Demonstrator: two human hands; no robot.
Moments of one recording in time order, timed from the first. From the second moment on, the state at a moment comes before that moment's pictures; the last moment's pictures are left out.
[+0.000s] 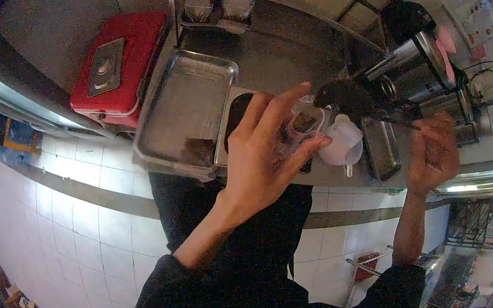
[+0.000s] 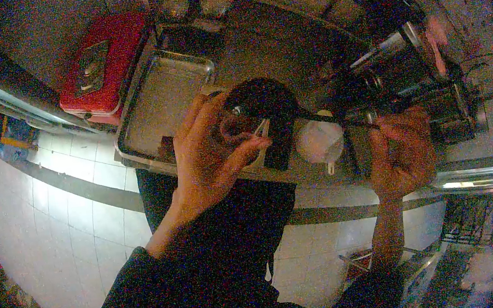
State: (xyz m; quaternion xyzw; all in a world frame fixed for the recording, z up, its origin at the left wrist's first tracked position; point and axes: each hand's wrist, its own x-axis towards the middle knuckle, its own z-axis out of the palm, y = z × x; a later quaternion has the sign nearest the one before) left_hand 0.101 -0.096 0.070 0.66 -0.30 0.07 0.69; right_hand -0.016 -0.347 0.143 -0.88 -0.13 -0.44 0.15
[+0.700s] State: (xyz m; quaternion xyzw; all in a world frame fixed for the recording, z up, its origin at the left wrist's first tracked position) left_hand 0.101 -0.098 0.062 0.65 -0.30 0.05 0.70; right_hand -0.010 -0.327 0.142 -0.87 -0.12 -0.43 0.19
